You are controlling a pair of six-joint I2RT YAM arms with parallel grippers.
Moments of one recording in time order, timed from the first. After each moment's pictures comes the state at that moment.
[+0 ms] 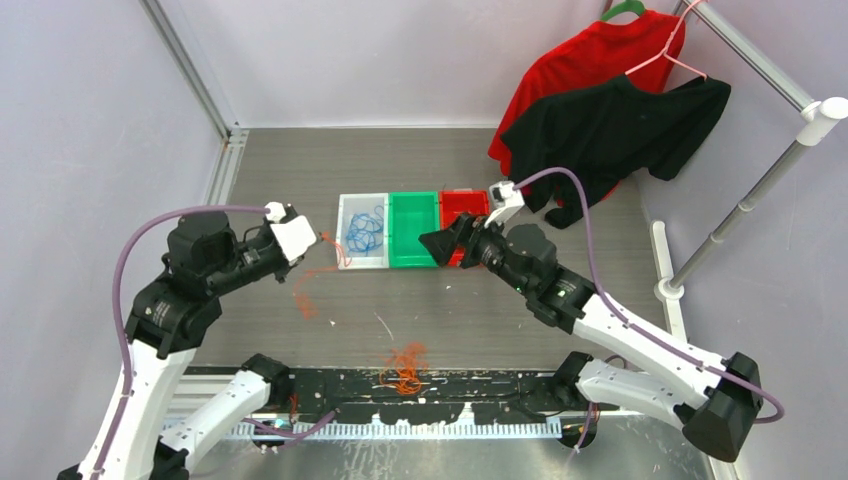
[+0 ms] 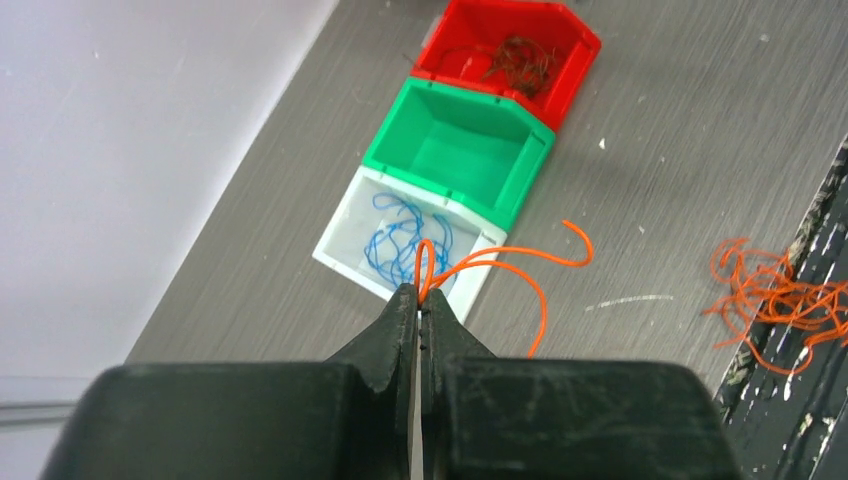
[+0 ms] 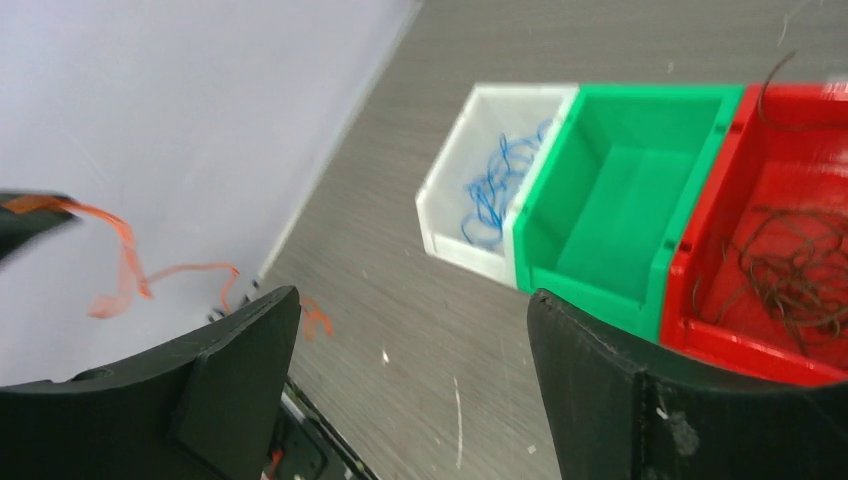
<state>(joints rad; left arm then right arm) -0.41 0.74 1.21 -0.85 0.42 0.62 0.82 0.91 0.75 0.07 0.12 0.65</state>
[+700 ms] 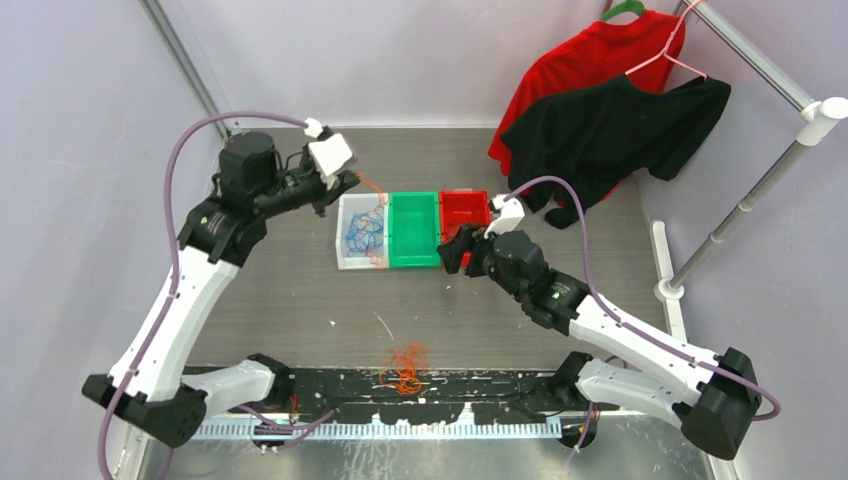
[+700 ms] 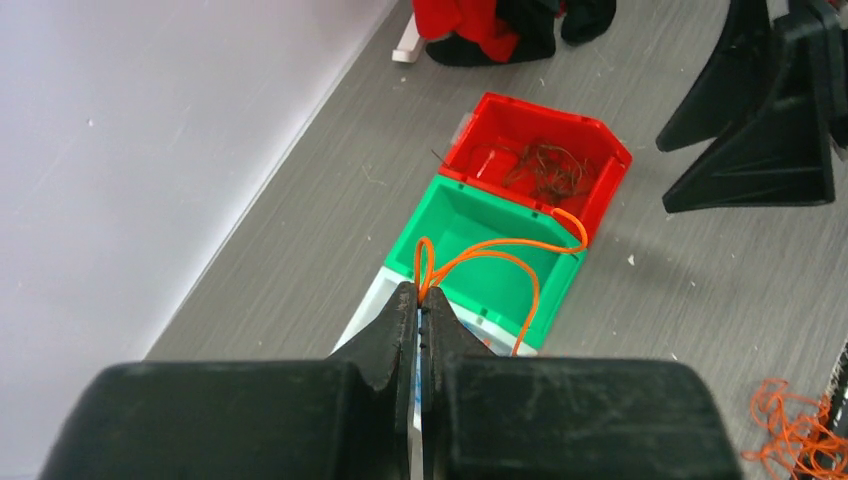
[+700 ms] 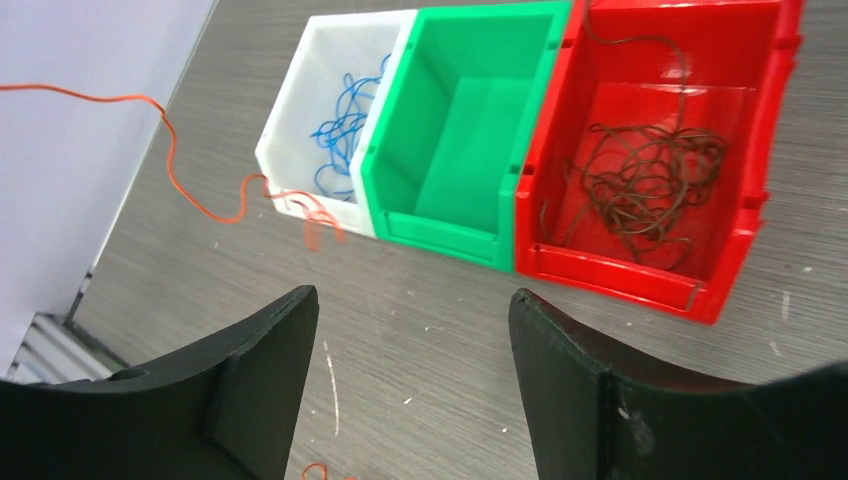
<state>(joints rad) -0.42 1.10 1.41 -0.61 0.47 0.48 0.82 0.96 0.69 -0.06 0.23 0.57</state>
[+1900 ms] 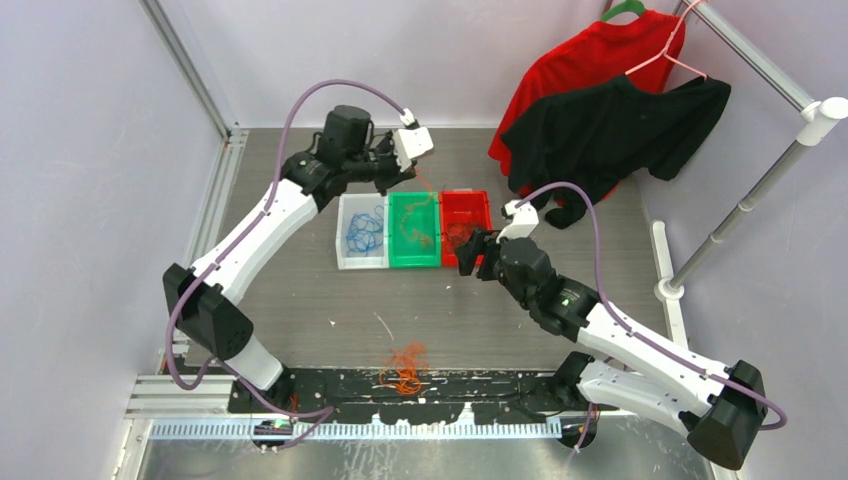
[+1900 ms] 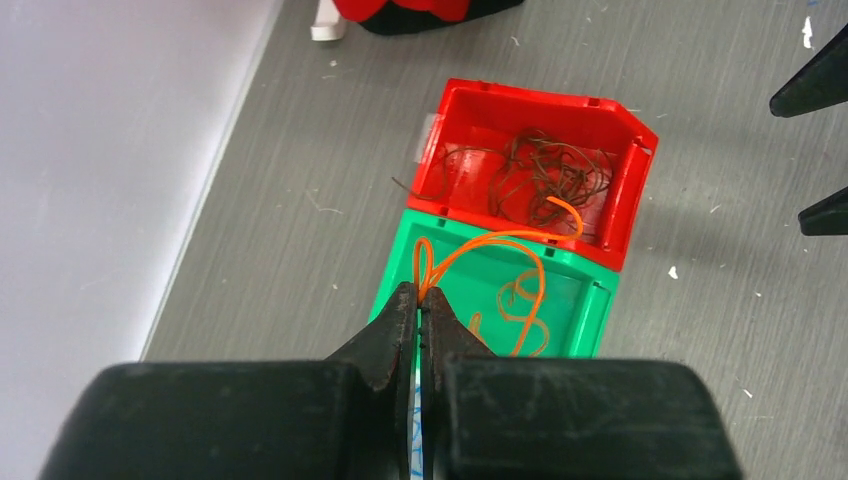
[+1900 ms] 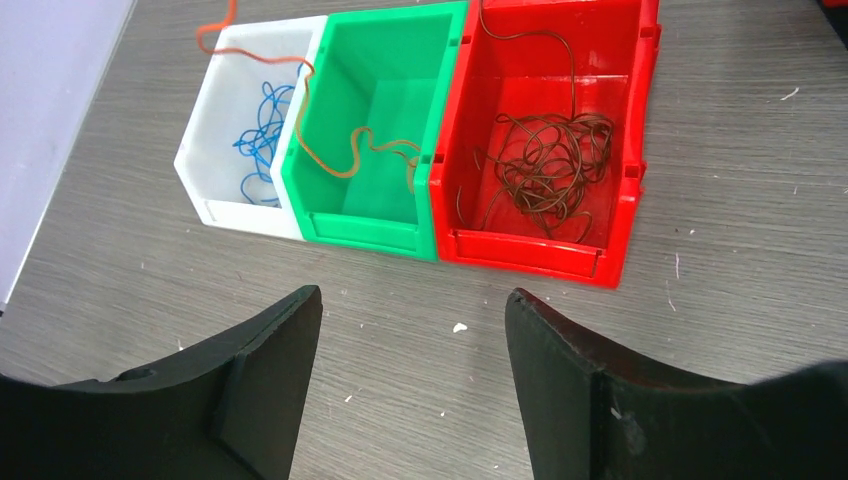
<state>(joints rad) -0.54 1.59 1.63 -0.54 0.44 0.60 0.82 0.88 0.66 -0.17 0.39 0.56</state>
